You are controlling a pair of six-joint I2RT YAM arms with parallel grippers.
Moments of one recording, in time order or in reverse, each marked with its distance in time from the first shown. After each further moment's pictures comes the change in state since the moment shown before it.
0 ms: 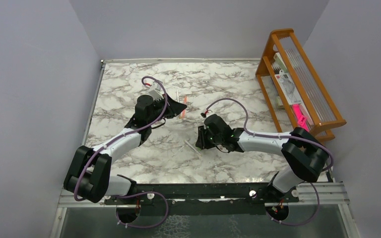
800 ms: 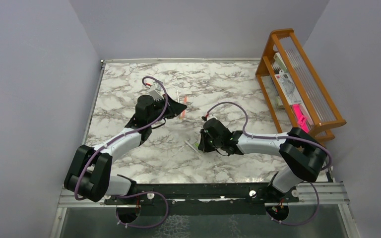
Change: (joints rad) left arm 0.000 0.008 0.000 -0.001 0.004 0.000; right arm 0.047 0.010 -0.014 -0.006 0.048 0.071
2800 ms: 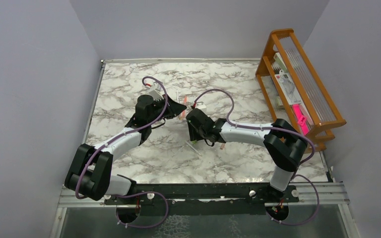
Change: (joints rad) left arm 0.009 0.012 0.000 -0.001 0.014 0.000; right arm 0.032 0.194 0.349 -0.229 0.273 -0.042
